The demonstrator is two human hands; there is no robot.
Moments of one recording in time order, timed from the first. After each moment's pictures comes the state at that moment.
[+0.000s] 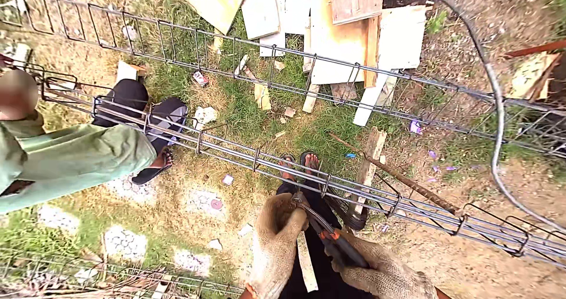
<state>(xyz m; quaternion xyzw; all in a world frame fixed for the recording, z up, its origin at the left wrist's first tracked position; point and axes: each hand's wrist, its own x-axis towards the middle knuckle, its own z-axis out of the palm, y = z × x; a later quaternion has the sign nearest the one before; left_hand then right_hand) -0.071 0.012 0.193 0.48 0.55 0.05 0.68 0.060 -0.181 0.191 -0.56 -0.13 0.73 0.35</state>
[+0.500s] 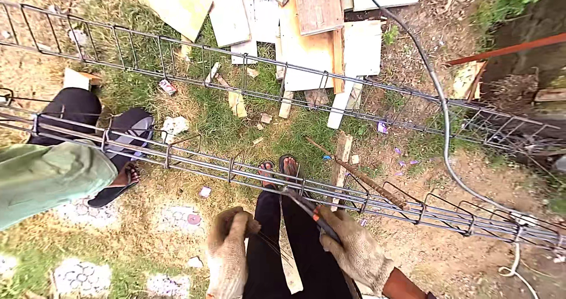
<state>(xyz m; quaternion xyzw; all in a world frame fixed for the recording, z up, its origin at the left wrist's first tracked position) -0.097 0.026 0.166 0.46 0.65 0.10 0.60 0.063 -0.184 0.168 -0.81 -0.27 0.52 0.11</state>
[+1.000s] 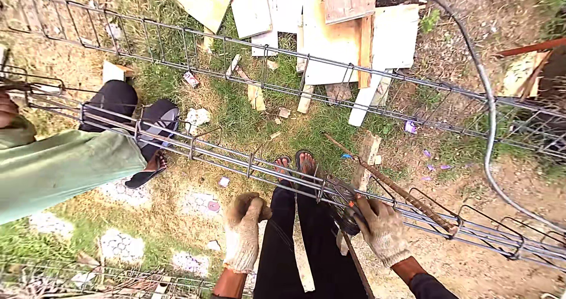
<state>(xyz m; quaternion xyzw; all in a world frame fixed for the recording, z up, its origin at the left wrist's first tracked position) -0.103 0.054 0.128 0.45 0.64 0.07 0.62 0.063 -0.251 0.063 -0.89 -0.39 0.21 0.03</state>
